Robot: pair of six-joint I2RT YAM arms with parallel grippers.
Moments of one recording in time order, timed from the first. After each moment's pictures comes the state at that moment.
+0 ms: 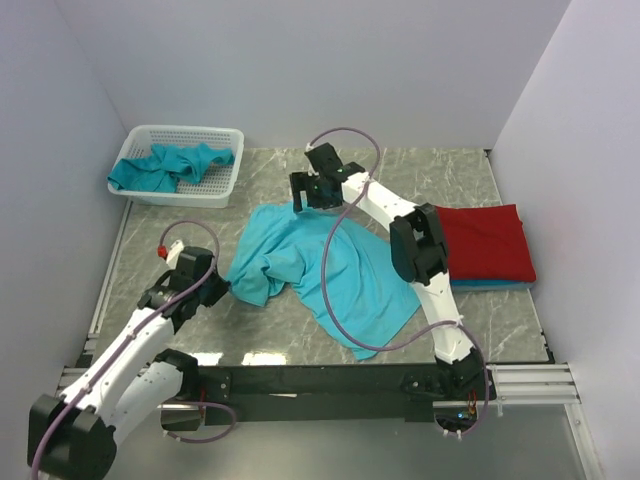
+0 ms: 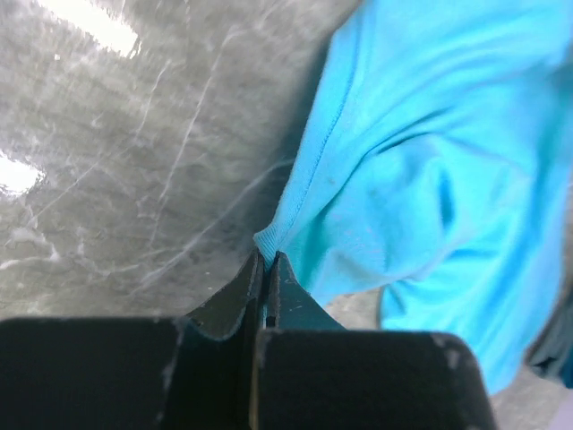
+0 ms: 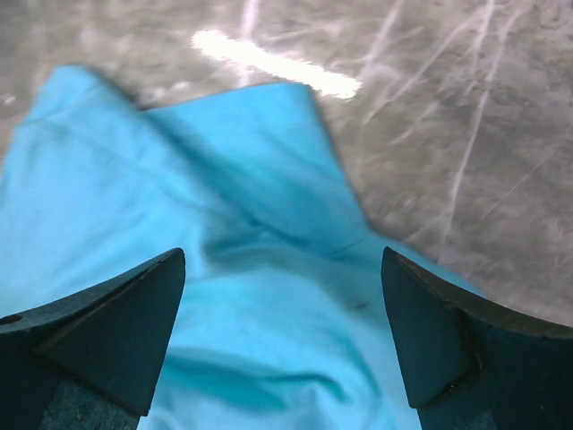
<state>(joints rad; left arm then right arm) -0.33 0.85 0.51 -0.53 -0.18 -1.03 0.55 2.38 2.06 -0.60 -0.07 0.34</state>
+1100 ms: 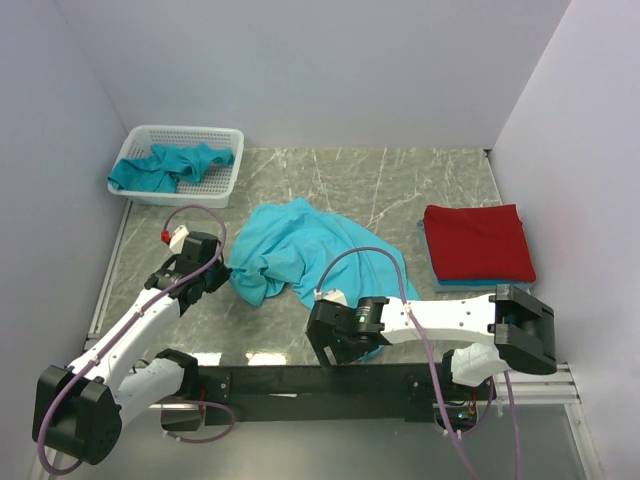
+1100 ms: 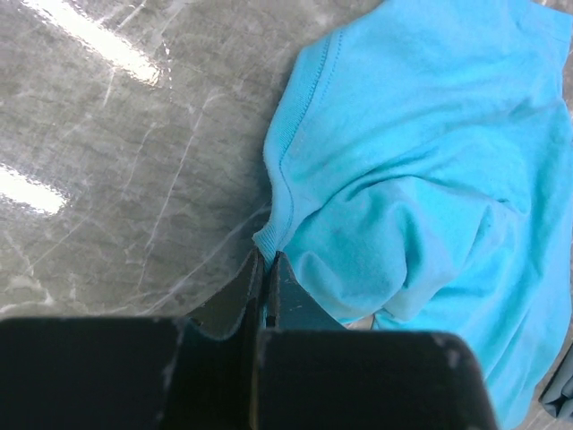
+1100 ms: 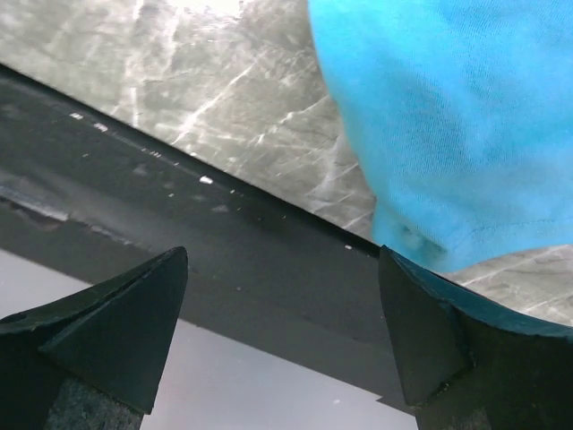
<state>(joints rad) -0.33 0.97 0.61 -0.48 -0.24 -0.99 1.31 1.43 0.86 -0.74 0.09 0.84</state>
